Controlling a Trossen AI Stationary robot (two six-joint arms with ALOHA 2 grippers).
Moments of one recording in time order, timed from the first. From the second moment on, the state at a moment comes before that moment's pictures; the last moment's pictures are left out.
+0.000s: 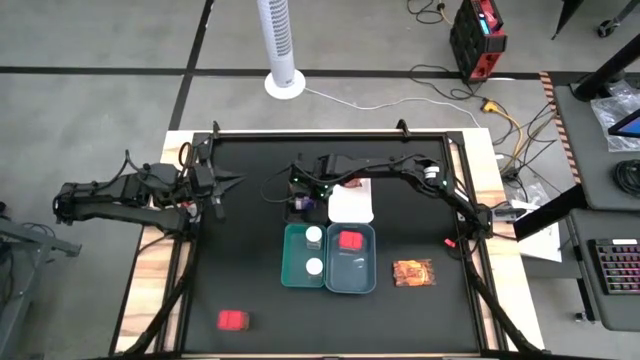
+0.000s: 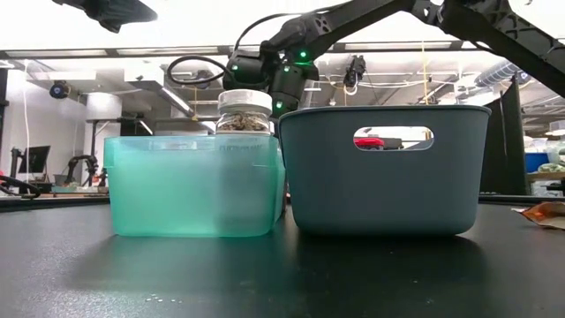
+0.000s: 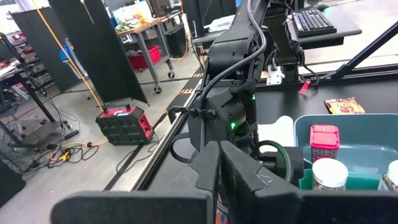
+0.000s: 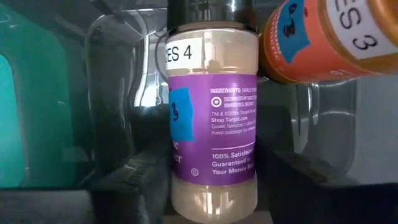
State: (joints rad) left arm -0.03 0.51 0.70 -0.38 -0.38 0.18; right arm -0.20 2.34 1.99 -0.92 -0.08 -0.13
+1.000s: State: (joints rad) left arm -0.03 0.51 0.70 -0.38 -0.38 0.17; right arm -0.19 2.28 2.15 -1.10 -0.13 -0.13
